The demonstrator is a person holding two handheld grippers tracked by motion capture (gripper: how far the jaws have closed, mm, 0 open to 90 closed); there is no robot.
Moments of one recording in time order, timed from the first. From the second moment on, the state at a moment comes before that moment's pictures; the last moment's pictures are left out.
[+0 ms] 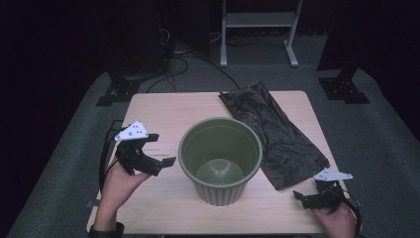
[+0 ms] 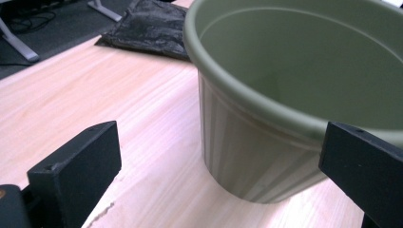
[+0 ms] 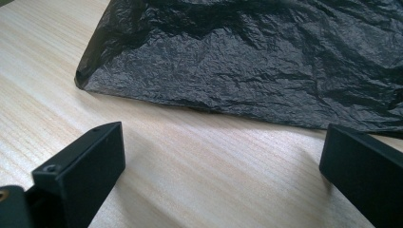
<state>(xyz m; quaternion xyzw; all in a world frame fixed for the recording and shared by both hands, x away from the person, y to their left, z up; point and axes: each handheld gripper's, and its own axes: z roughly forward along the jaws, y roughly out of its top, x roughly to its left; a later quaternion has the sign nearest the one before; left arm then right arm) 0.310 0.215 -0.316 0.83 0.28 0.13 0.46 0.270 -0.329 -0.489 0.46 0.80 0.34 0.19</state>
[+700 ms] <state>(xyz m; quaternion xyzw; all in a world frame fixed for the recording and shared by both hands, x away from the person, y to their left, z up) 0.301 0.221 -0.398 0.84 0.30 0.11 0.43 0.270 -0.329 -0.489 0.46 0.80 0.34 0.19</state>
